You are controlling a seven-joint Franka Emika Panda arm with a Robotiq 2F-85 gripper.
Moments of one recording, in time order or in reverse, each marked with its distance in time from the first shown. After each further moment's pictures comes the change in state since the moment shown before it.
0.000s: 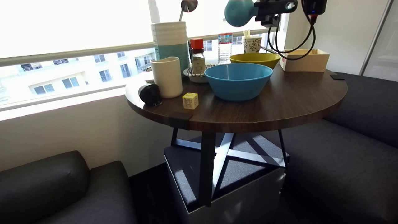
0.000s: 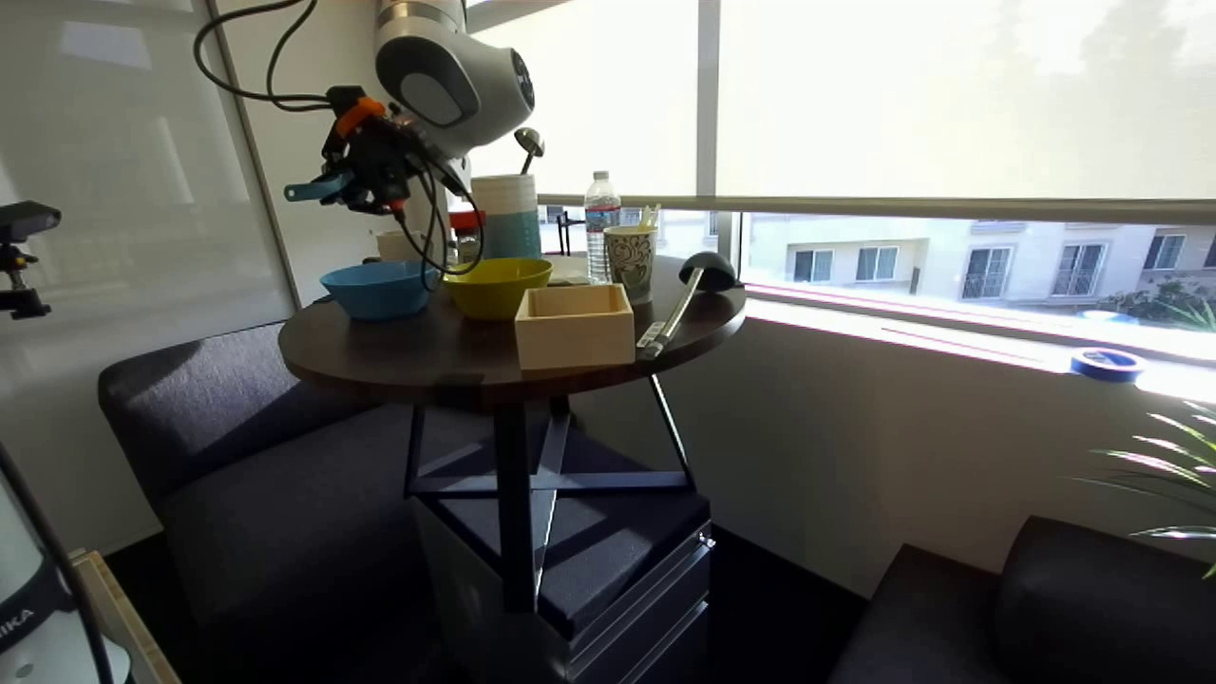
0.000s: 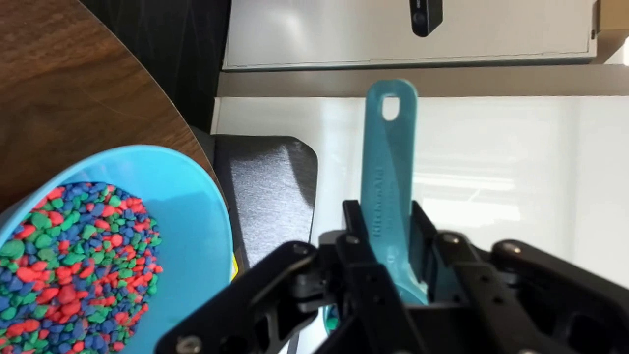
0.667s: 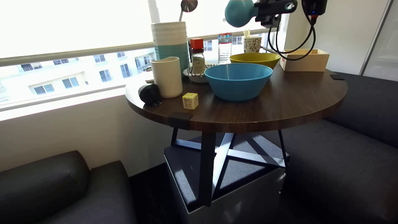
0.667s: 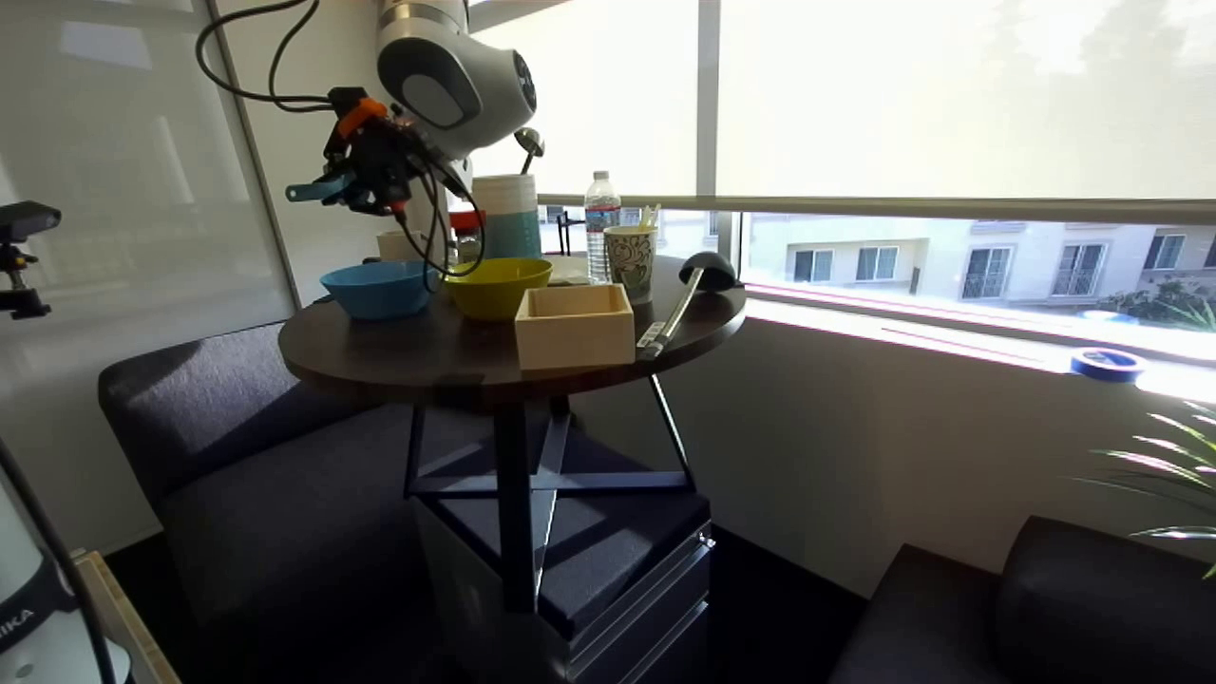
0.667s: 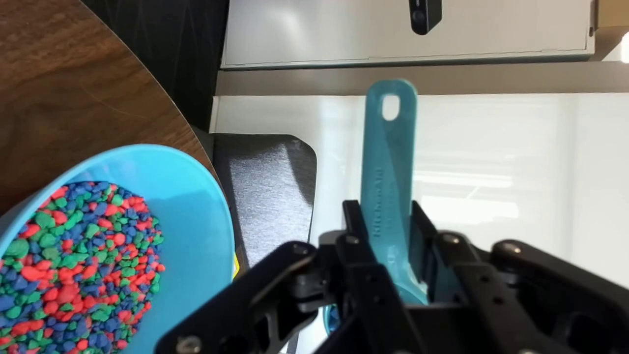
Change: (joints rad) arm -0.005 0.004 -0.002 0.000 0.004 -0.002 0.000
